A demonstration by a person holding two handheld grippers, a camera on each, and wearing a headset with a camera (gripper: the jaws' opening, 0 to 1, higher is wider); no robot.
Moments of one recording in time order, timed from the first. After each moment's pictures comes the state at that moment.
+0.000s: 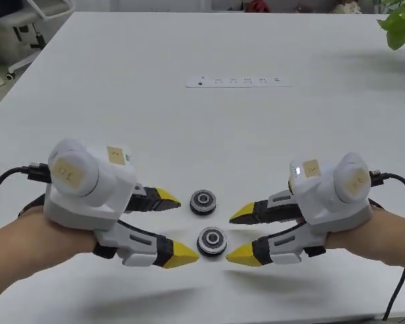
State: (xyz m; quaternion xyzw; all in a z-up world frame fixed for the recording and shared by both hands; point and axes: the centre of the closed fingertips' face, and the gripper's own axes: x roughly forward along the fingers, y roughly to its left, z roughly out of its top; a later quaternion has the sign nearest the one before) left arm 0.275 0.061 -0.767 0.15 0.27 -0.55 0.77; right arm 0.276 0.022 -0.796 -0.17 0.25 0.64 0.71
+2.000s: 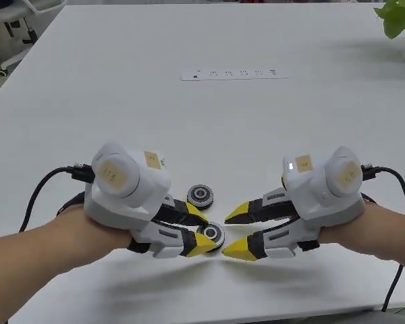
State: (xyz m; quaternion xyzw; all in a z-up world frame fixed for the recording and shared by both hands) left arm 0.274 0.028 -0.792 0.16 0.28 -0.58 0.74; right arm 0.275 0.023 -0.802 -0.16 0.25 0.64 0.71
